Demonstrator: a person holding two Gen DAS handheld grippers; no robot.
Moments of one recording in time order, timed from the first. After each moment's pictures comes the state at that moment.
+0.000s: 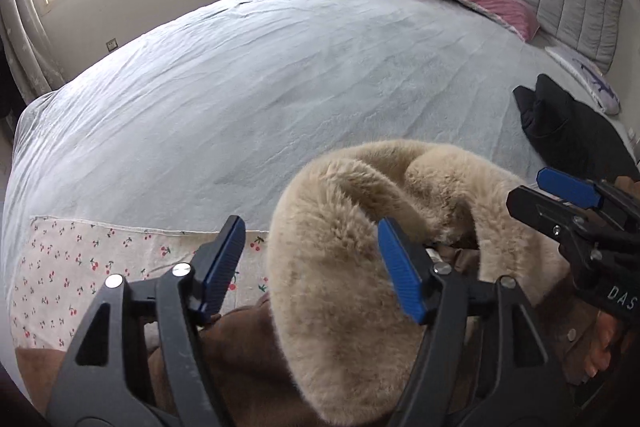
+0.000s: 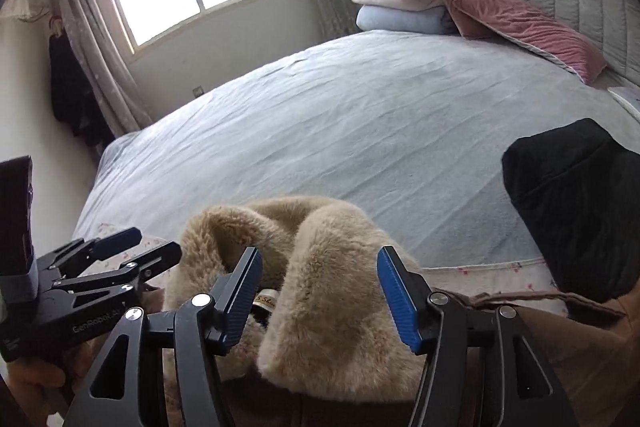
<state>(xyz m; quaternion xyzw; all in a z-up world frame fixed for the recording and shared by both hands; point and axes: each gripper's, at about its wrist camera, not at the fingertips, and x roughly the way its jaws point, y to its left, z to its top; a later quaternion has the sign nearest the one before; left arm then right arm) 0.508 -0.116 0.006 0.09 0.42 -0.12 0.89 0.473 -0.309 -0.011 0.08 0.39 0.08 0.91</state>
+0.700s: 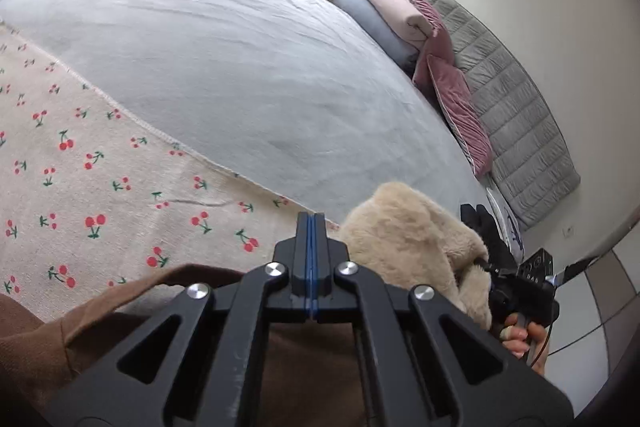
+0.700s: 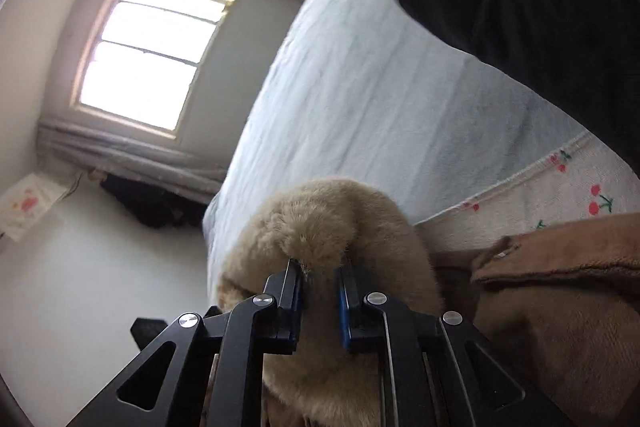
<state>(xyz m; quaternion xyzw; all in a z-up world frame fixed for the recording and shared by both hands) 0.507 0.058 -0.038 -0.27 0.41 -0.18 0.85 0.493 -0.432 -0.120 0.45 0.43 0.17 0.76</state>
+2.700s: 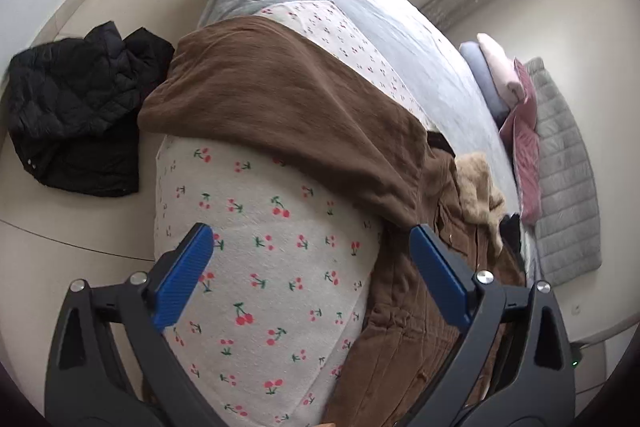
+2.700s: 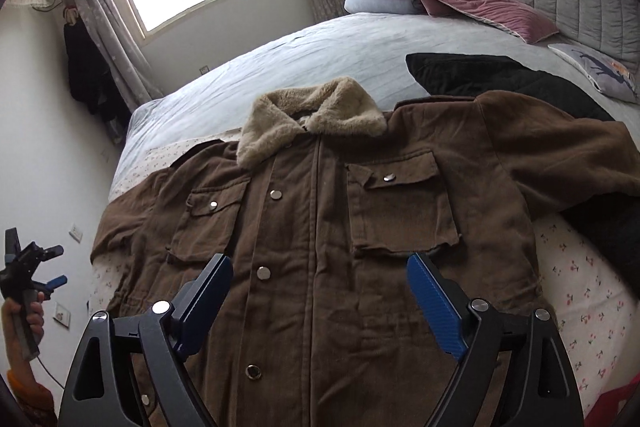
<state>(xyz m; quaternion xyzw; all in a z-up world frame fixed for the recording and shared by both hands) 0.172 0.299 -0.008 -0.38 0.43 0.03 0.82 0.153 -0.316 0.025 0.11 0.43 0.07 0.90</state>
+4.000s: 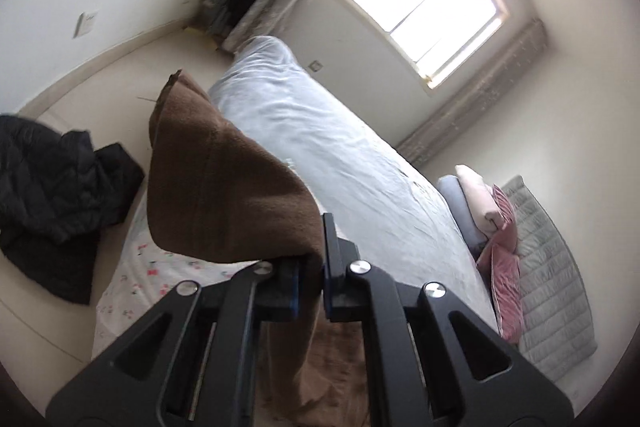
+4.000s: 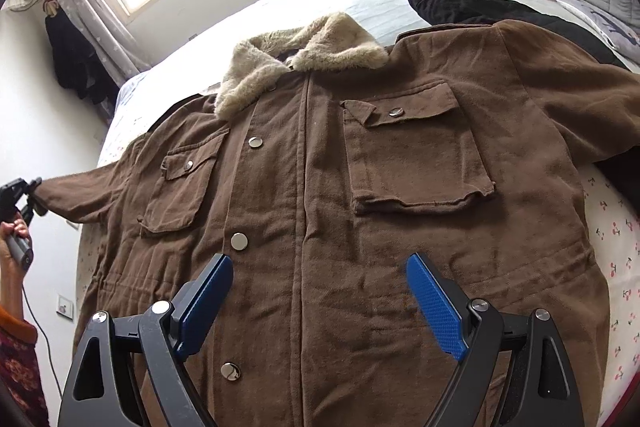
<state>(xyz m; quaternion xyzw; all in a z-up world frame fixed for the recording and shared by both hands) 0.263 0.287 0.085 -0.37 0.21 0.08 0.90 0.171 -0.315 -0.026 0.14 0.47 0.07 0.87</state>
